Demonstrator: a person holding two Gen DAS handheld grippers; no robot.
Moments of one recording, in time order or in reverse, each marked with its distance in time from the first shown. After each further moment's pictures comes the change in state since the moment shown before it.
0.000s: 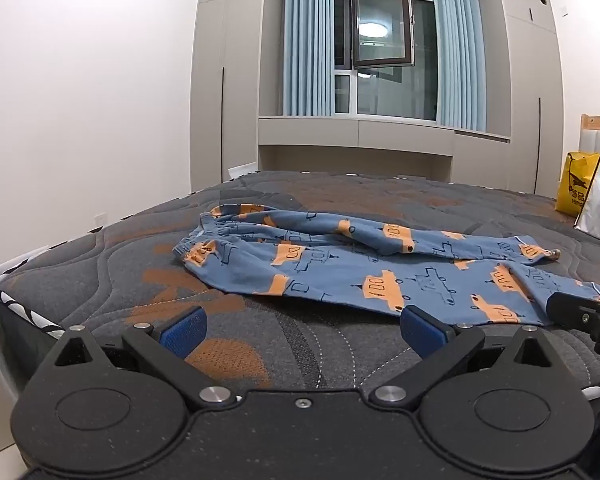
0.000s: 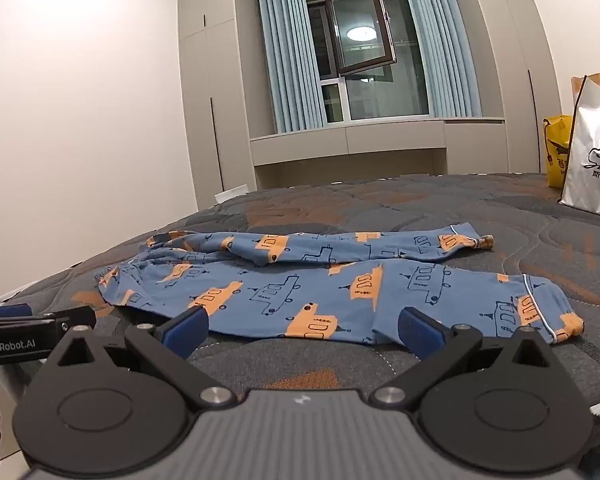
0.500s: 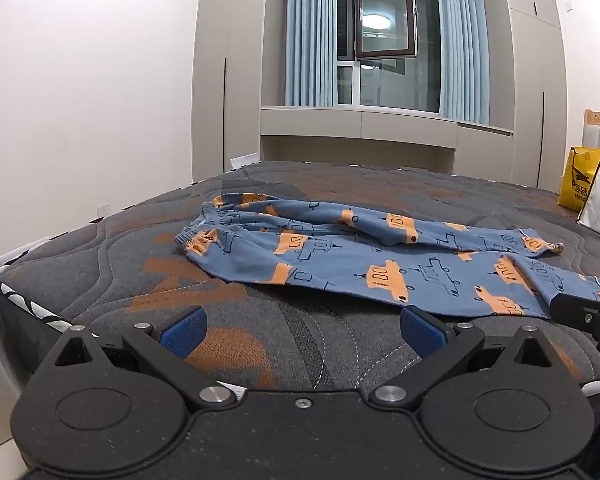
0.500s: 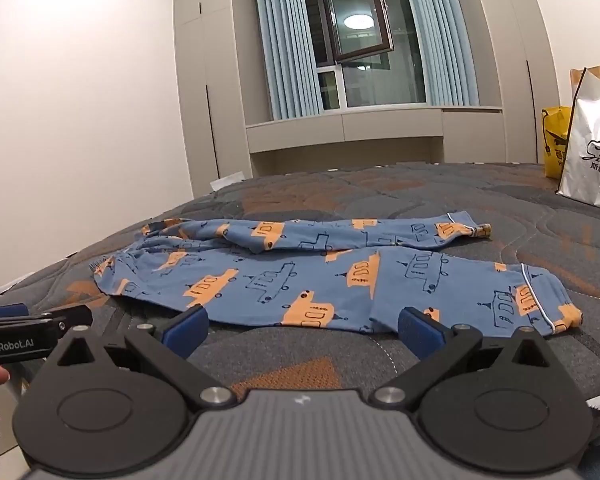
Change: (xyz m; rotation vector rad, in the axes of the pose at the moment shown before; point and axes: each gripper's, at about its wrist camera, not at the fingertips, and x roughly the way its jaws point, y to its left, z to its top) left arm 0.007 0.006 -0.002 -0.005 0.029 -0.010; right arm 0.001 0.001 0.001 0.000 0.044 -0.020
